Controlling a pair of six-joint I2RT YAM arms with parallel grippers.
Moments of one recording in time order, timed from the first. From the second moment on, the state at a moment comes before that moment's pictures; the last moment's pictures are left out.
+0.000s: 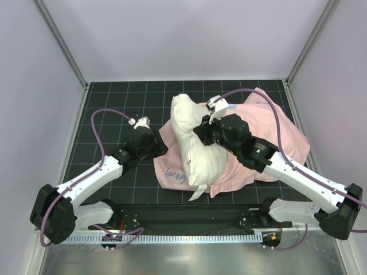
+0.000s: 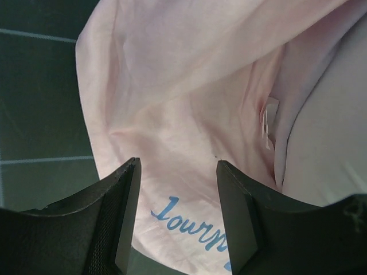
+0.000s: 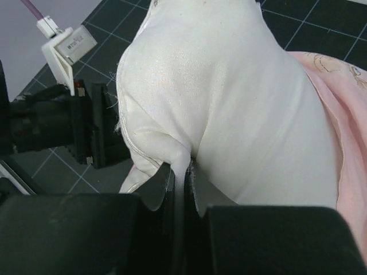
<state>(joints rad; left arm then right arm) -0.60 1.15 0.75 -0.32 -0.13 -0.75 0.86 1.13 1.07 -0.25 0.18 0.28</state>
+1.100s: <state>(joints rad) -0.84 1.51 0.82 0.39 -0.06 -0.85 0.85 0.80 1.10 -0.39 0.28 0.45</state>
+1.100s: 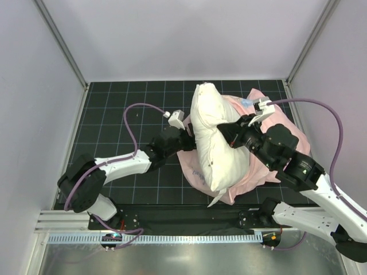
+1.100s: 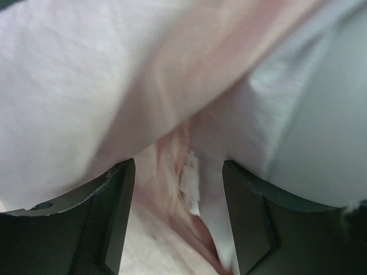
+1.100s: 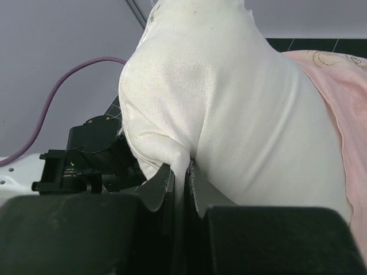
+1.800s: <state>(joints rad) -0.89 1.75 1.06 0.31 -0.09 -0.84 0.85 0.68 1.16 -0.53 0.36 0.46</state>
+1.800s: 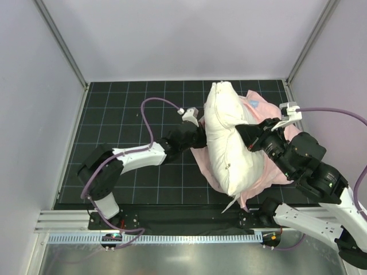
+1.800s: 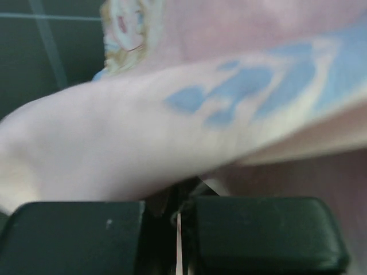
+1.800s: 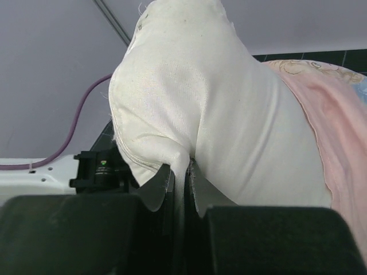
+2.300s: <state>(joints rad) -0.85 1.23 0.89 -0.19 -0.17 -0.71 0.85 0.84 1.13 -0.47 0.47 0.39</state>
